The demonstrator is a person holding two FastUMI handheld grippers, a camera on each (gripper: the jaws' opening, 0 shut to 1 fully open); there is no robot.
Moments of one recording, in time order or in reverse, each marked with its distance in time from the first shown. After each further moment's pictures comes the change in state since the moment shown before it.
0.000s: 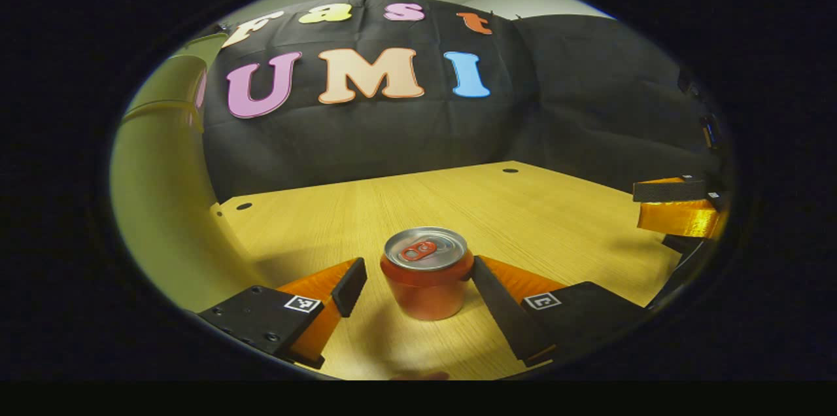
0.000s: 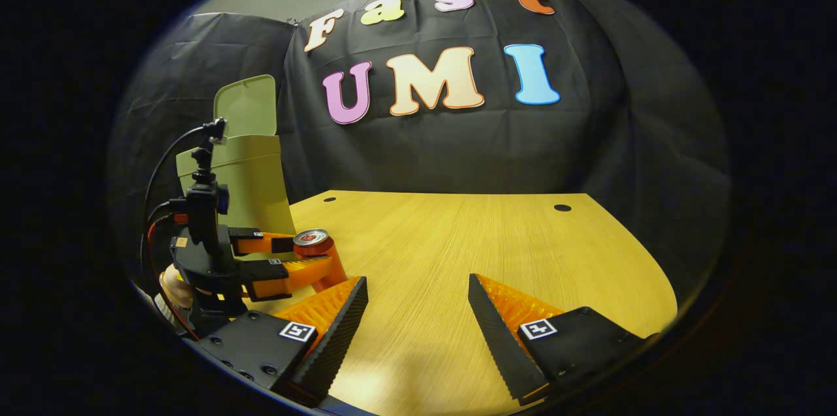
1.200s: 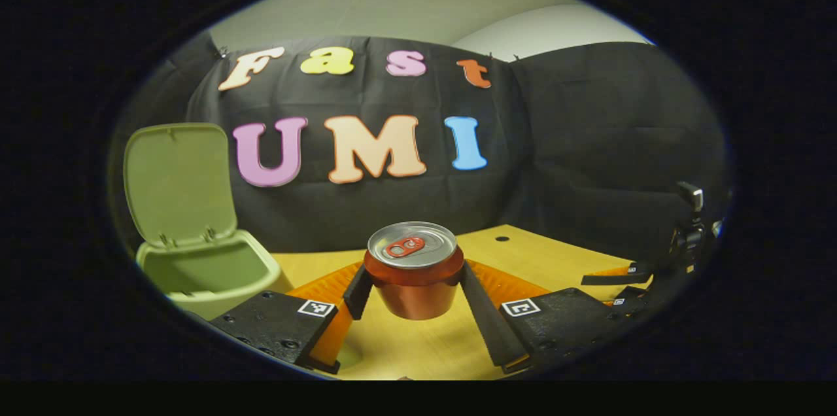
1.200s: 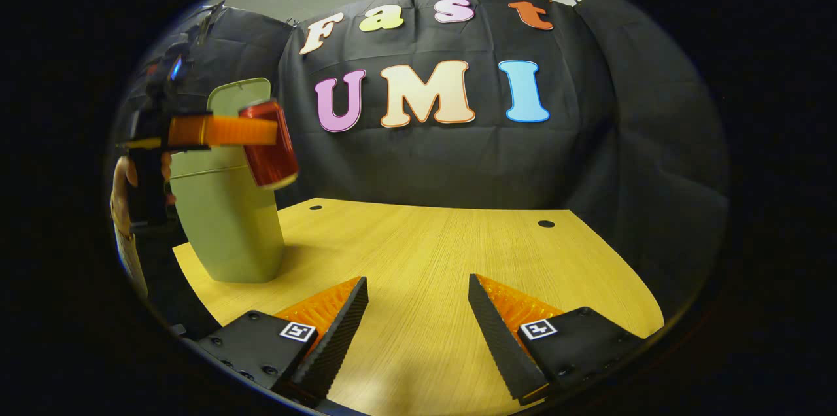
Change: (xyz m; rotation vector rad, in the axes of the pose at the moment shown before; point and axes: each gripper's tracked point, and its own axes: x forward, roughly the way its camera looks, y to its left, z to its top) left arm -0.097 0.026 0.214 0.052 -0.305 0.029; right arm -0.002 0.001 0.020 -0.030 -0.056 -0.087
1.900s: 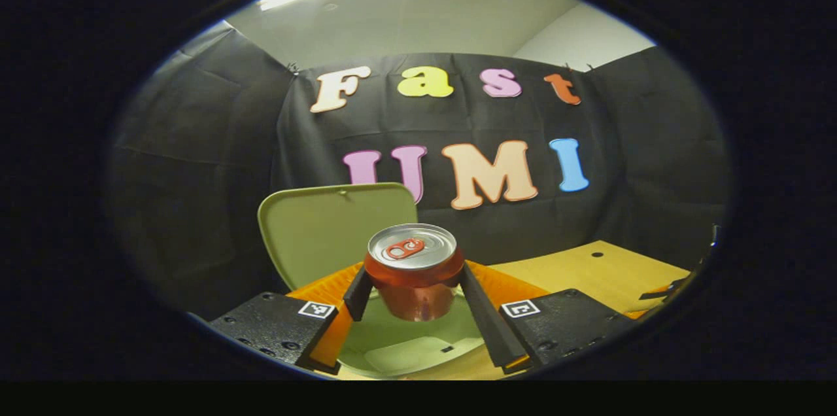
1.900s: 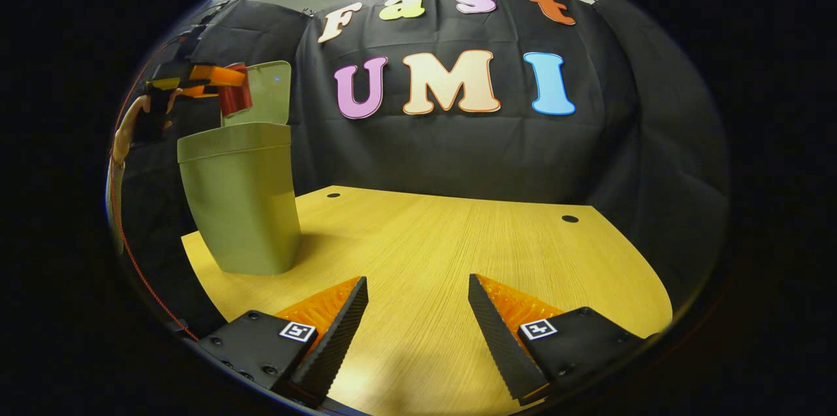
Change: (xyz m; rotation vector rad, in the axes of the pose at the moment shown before) left arm -0.061 0.198 0.035 -0.008 0.029 0.367; right arm 0.017 0.029 -0.015 -0.038 0.043 0.063
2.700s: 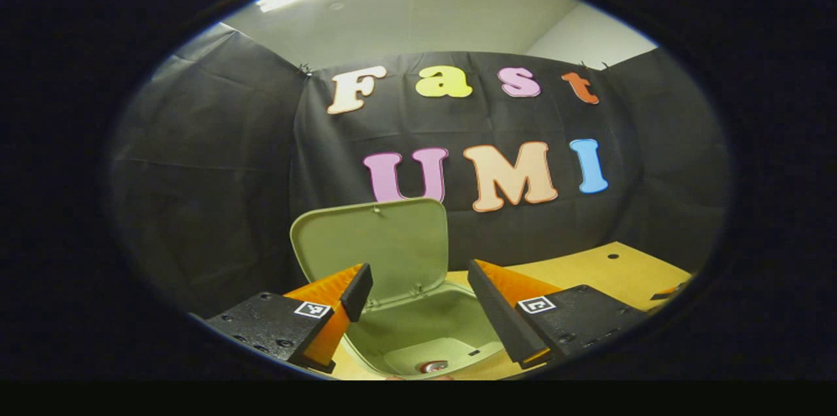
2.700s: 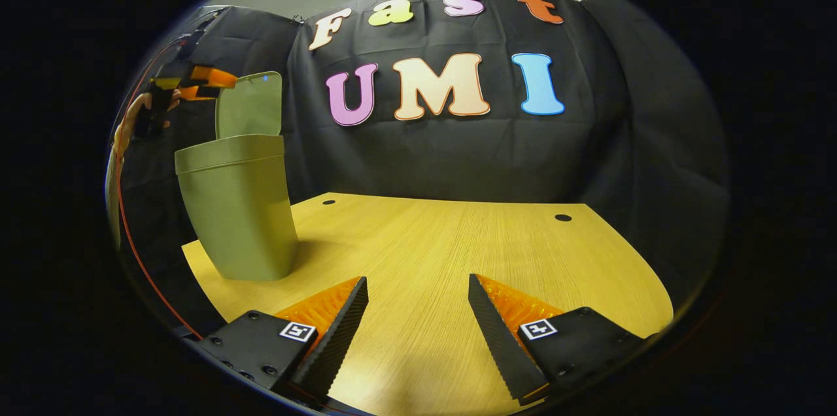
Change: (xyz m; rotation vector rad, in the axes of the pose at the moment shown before) left arm 0.003 0.023 0.057 -0.004 -0.028 0.072; right arm -0.008 -0.012 0.004 0.032 -0.025 -0.014
